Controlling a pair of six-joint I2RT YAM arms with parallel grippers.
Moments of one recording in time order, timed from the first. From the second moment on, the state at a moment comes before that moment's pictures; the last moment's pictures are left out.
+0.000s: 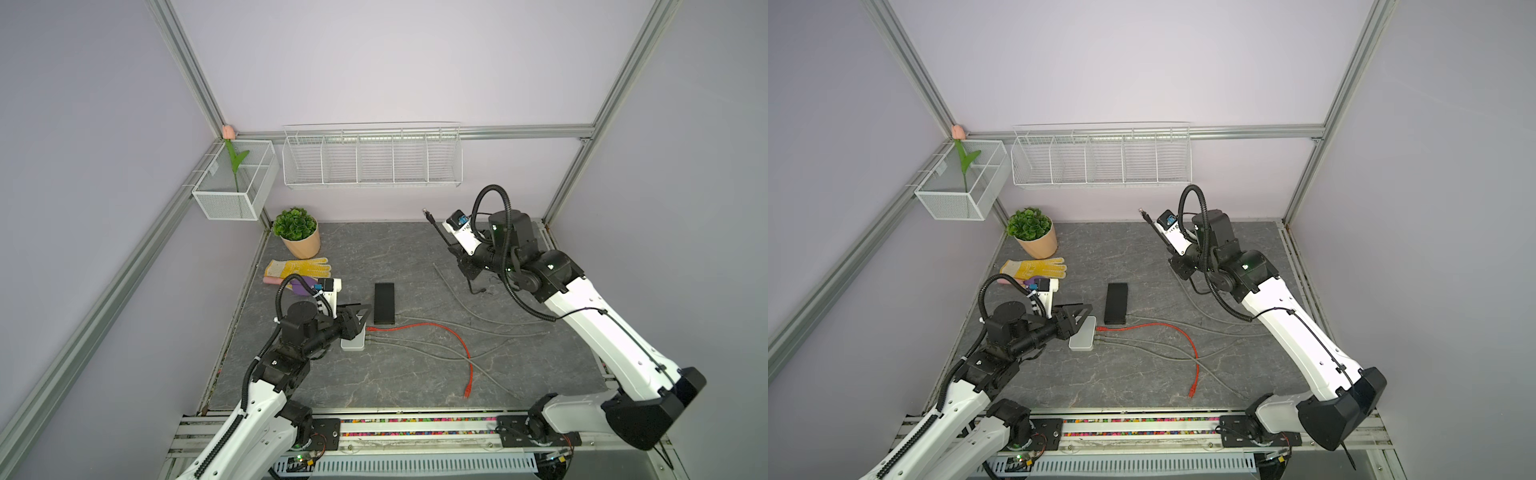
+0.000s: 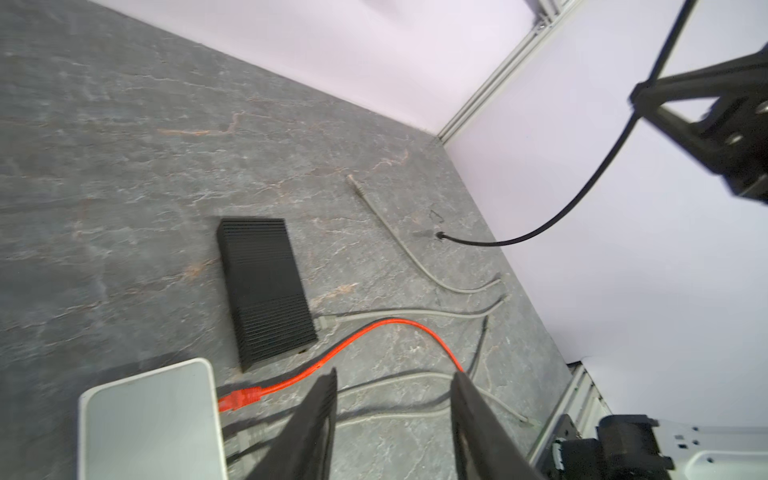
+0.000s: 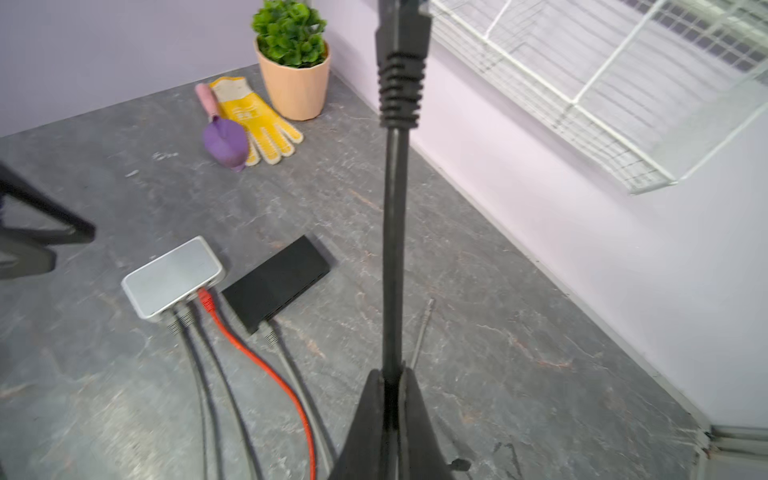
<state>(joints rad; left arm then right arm) -0.46 0.68 0.50 -0.10 0.41 -0.55 0.59 1.33 1.47 -0.72 -0.12 -0.32</state>
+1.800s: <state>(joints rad) -0.51 0.82 0.58 0.34 0.55 -0.60 0.73 1.43 1.31 -0.76 -0.60 -0.40</state>
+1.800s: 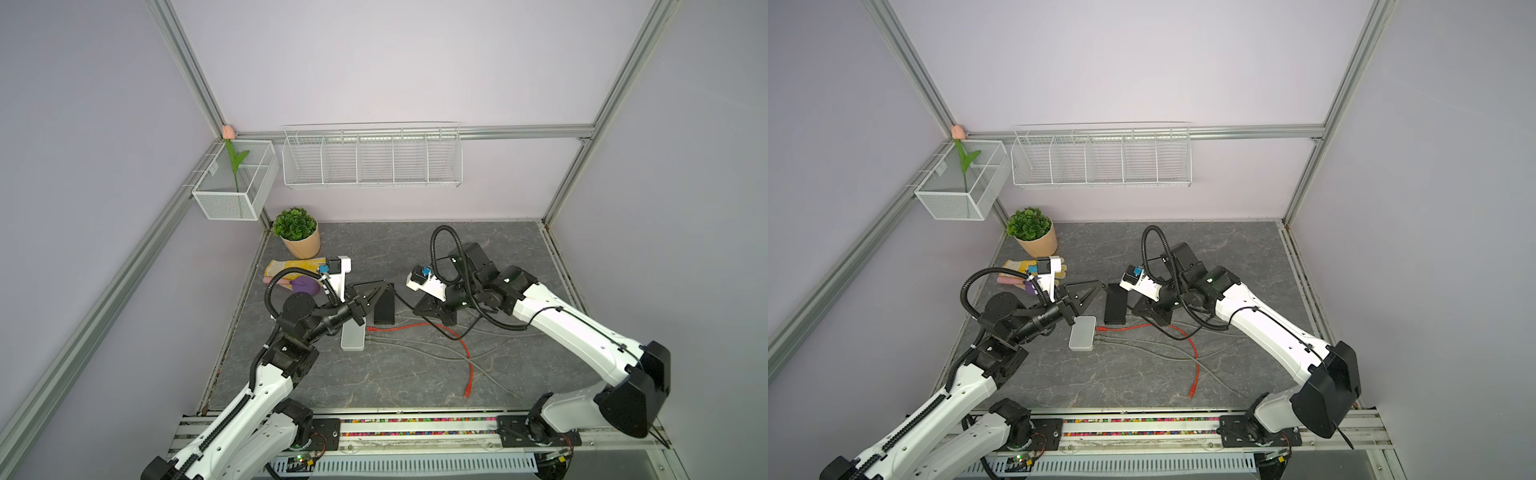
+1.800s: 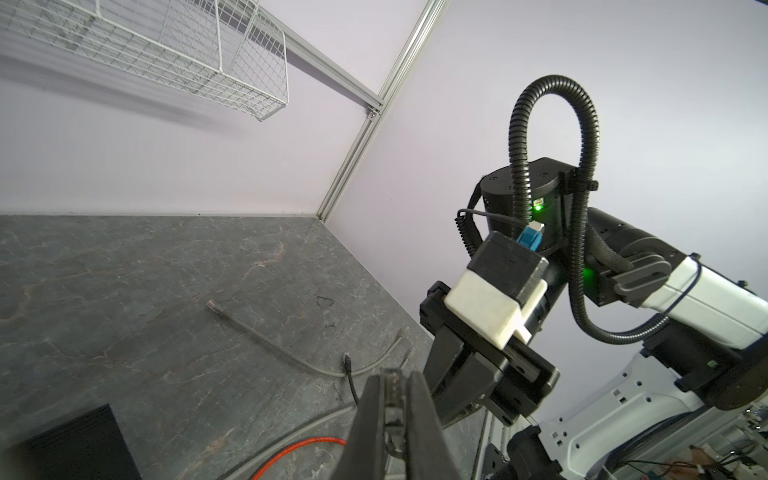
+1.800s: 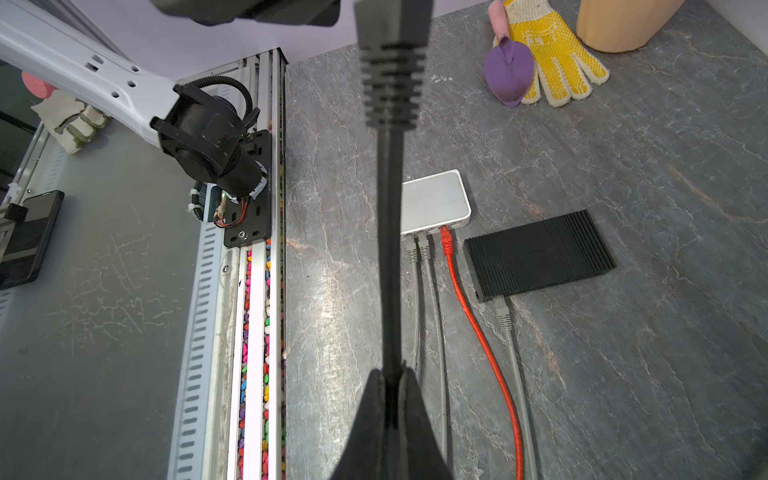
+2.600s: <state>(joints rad) -0.51 0.73 0.51 0.29 0.37 -0.68 0.86 1.33 1.27 -0.52 -0.31 -0.33</state>
